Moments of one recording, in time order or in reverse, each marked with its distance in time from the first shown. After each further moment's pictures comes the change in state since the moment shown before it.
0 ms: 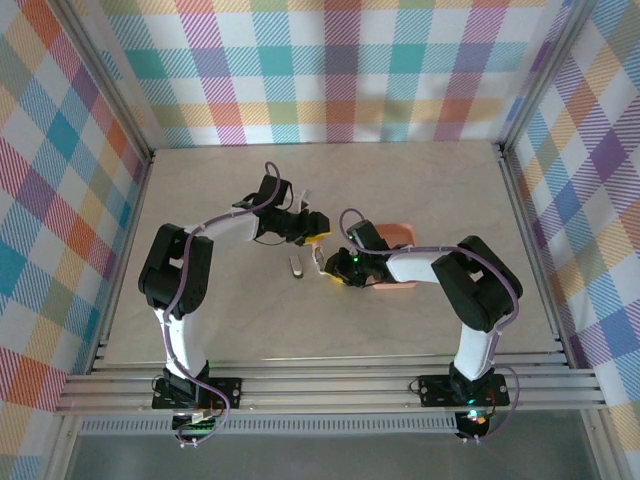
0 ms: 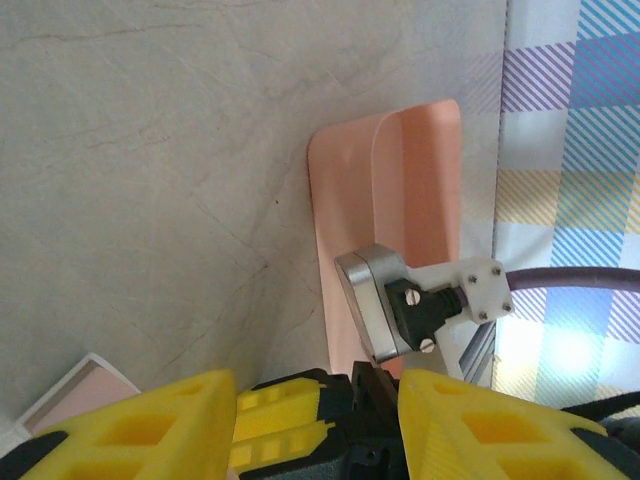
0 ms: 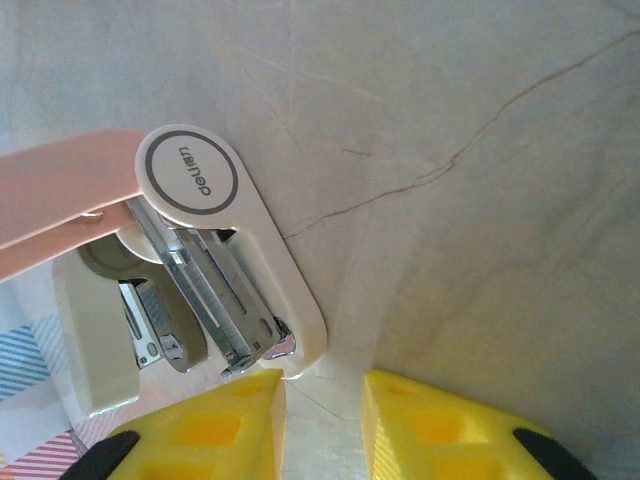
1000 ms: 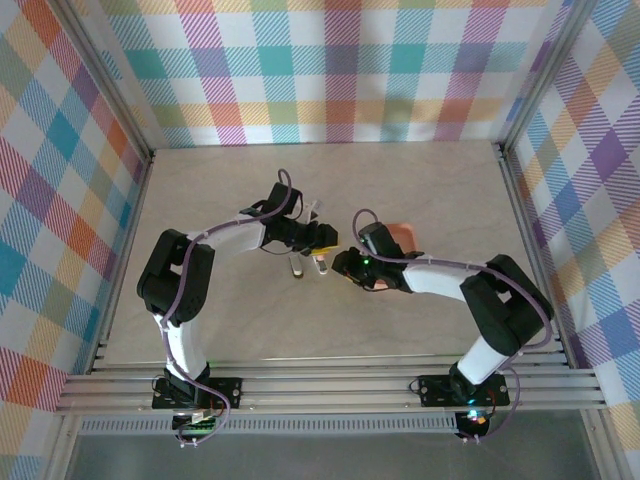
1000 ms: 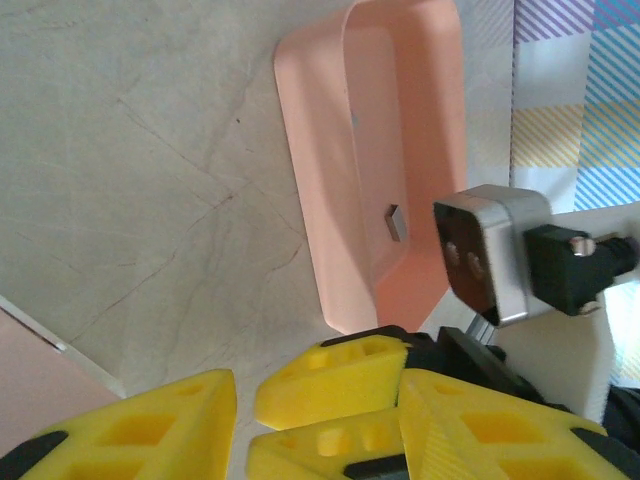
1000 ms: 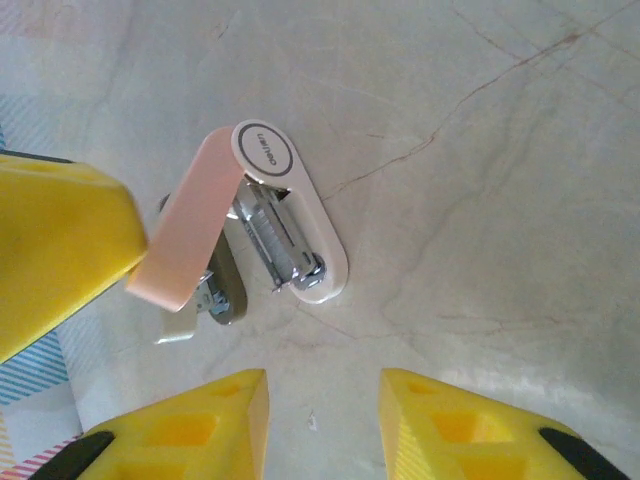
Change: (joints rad) left arm -0.076 -0.044 -0.047 -0.033 -0.022 0.051; right arm 0.000 -0.214 -0.119 -0.008 0.079 -0.015
